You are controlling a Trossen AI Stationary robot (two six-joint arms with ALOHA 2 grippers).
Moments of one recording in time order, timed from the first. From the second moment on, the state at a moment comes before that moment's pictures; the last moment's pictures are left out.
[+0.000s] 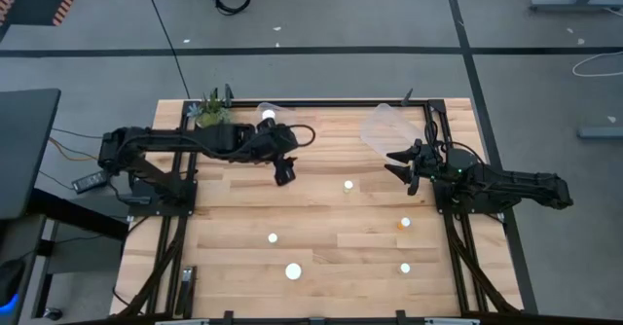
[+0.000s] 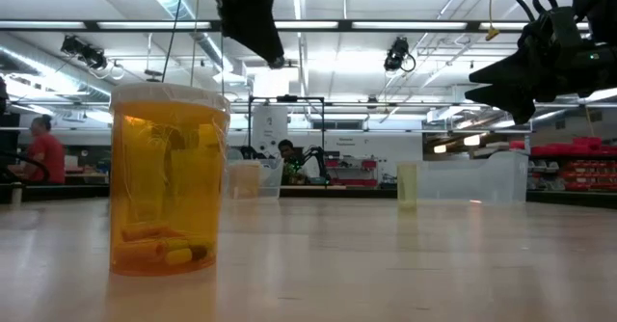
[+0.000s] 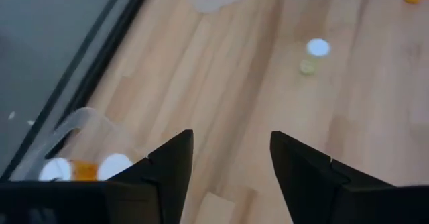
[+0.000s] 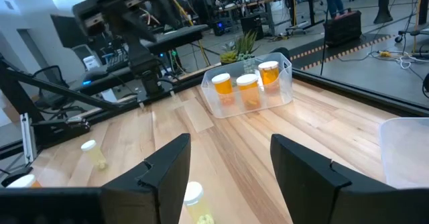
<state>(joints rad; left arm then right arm) 0.05 1.49 1.34 -0.73 -0.33 -0.15 -0.19 0.09 0.01 0.02 0.10 0.29</state>
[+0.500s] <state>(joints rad) -0.13 1.49 1.34 -0.85 -0.12 -0.36 -0.19 0.09 0.01 0.02 0.10 0.29</state>
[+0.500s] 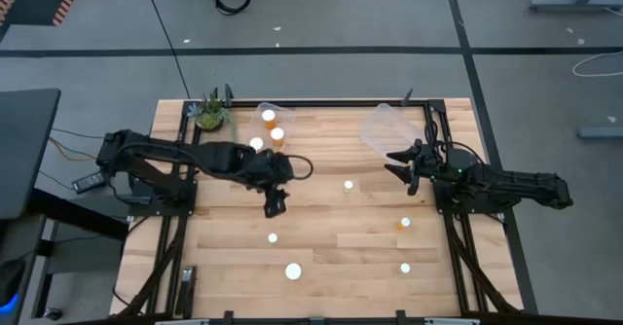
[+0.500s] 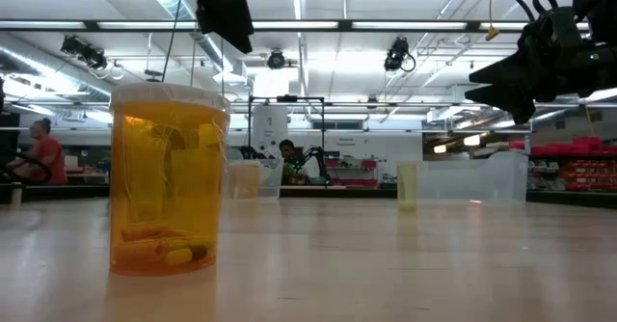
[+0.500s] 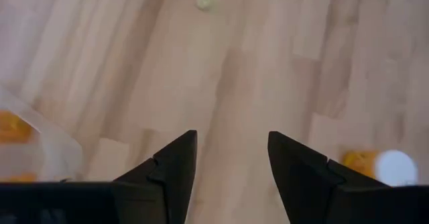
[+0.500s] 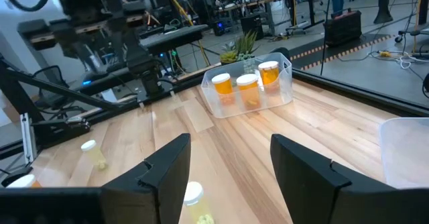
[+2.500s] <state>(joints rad) -0.42 1.57 1.34 -0.73 -0.17 -0.68 -0.19 0.09 0.01 0.03 0.10 0.29</state>
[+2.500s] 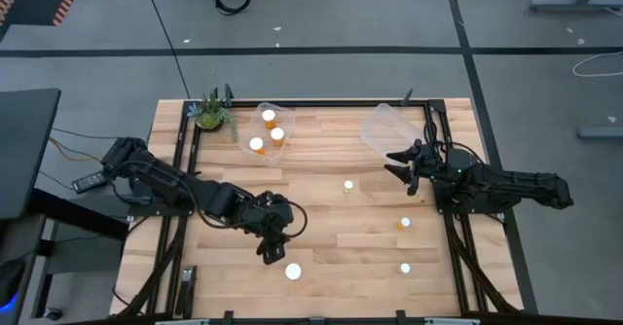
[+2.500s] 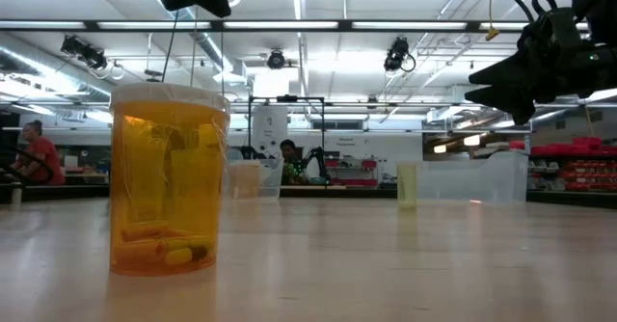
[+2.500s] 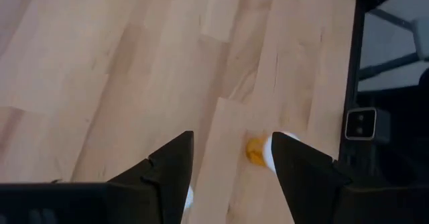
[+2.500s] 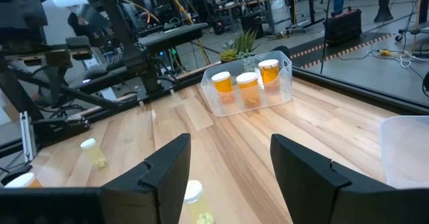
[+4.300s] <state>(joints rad) -0.45 1.60 1.34 -0.74 -0.17 -0.75 -0.19 0.09 0.01 0.02 0.09 0.29</state>
